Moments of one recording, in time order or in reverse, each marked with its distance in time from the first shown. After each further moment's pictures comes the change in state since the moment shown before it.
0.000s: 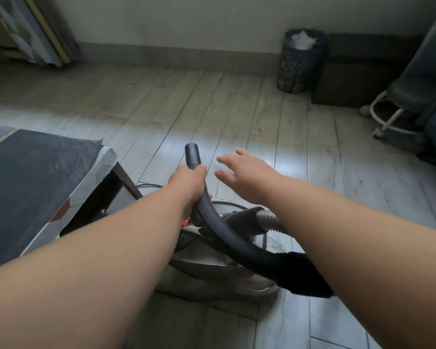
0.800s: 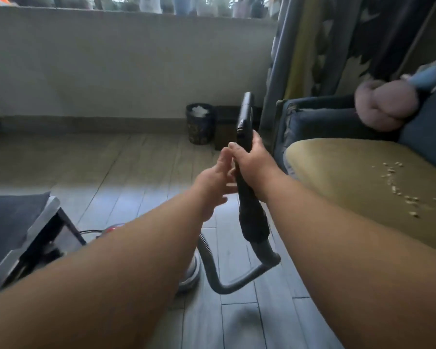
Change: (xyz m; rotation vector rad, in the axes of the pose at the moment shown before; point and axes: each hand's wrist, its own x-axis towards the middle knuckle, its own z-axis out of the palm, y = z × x) left_hand -0.360 0.089 0.105 -0.132 -0.668 0.452; right_hand -0.341 -0.004 -0.185 0.870 0.735 0.377
